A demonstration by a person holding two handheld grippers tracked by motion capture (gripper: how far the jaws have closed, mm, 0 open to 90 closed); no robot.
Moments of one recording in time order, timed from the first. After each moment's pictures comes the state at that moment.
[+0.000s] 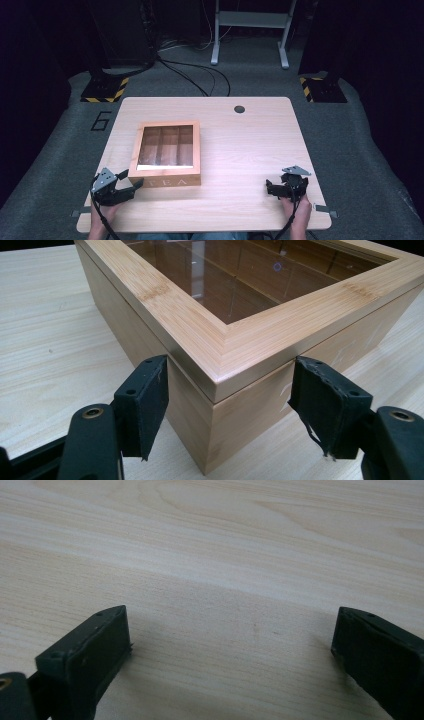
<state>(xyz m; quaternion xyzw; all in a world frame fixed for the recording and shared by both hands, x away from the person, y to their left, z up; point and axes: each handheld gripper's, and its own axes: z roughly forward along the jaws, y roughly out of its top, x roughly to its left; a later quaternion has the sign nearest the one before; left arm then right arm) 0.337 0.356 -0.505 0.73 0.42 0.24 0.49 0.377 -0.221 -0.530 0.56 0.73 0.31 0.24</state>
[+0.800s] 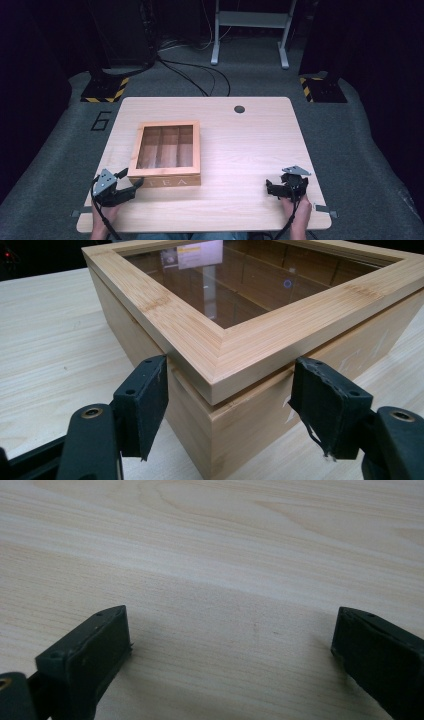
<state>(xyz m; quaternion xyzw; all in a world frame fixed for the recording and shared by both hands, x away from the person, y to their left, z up) 0.333 0.353 -0.503 0.73 0.40 0.27 0.48 0.377 -0.221 -0.530 0.56 0.73 0.31 0.24</state>
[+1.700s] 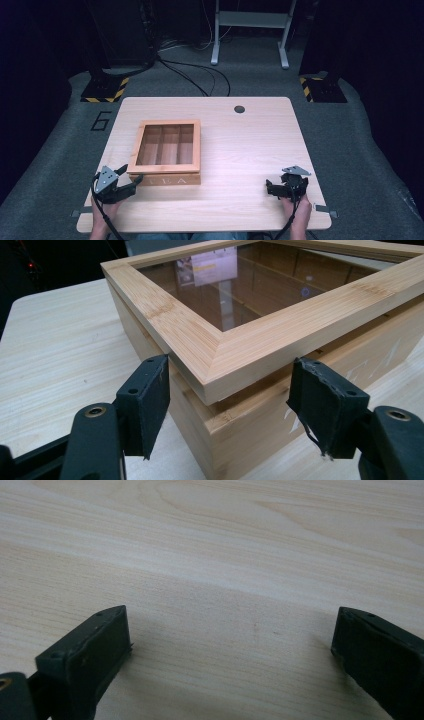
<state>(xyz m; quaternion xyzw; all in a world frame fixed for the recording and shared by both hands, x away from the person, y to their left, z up) 0.338 0.348 -0.492 0.72 0.41 0.30 0.47 0.377 -0.221 -0.530 0.56 0.73 0.31 0.24</state>
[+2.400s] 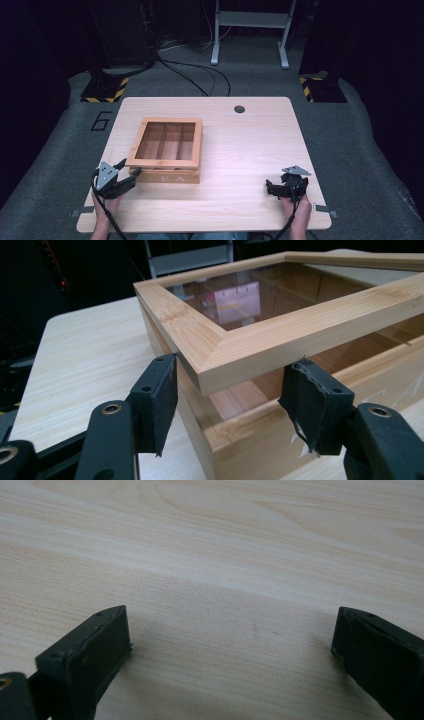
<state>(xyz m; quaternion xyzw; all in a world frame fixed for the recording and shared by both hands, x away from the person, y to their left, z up) 0.347 0.346 -0.488 0.70 0.41 0.35 0.47 0.377 -0.221 -0.530 0.56 0.73 0.31 0.24</state>
